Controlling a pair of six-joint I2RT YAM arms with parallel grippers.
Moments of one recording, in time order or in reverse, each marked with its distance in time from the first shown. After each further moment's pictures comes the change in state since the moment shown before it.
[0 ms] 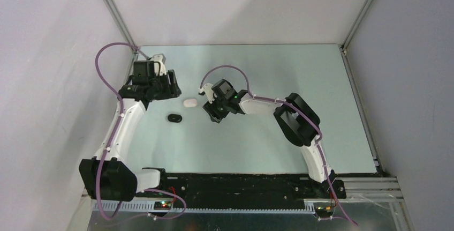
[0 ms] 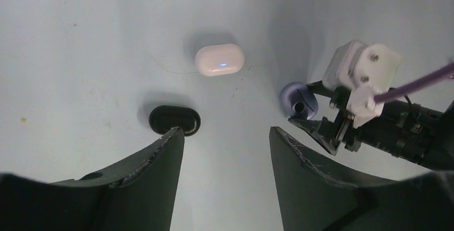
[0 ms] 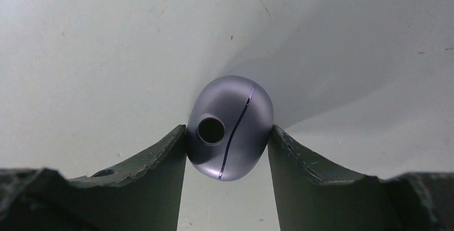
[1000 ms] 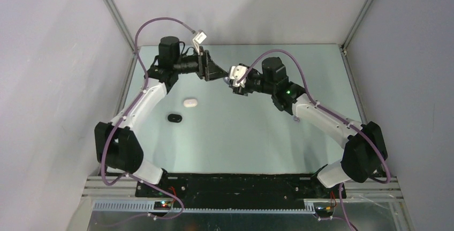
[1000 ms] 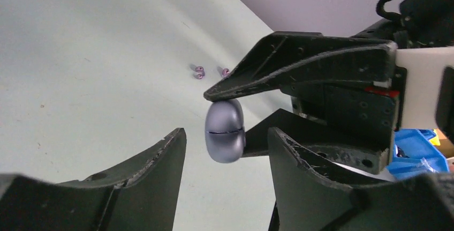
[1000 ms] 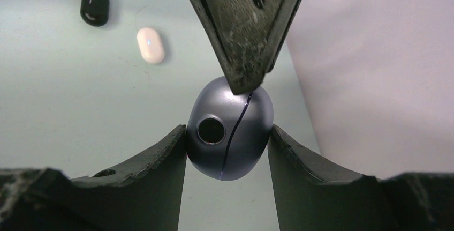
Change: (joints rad) left arm -0.222 0.270 0.175 0.538 0.820 -0.103; right arm -0.191 -0.678 -0.344 0.259 -0.282 -0.656
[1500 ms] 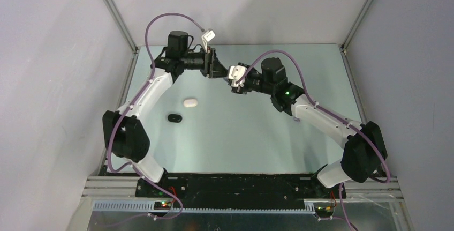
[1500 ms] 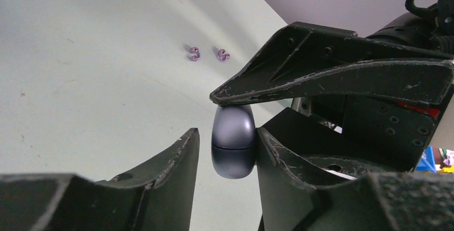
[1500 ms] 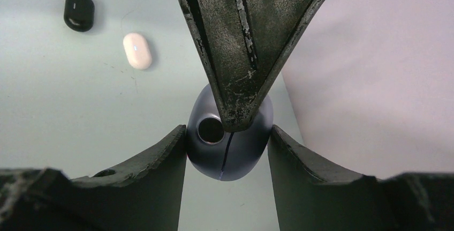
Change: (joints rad) left arm -0.032 0.135 0.178 -0.224 0.012 0.101; right arm 0.014 0.000 -0.005 0.058 0.034 -0.010
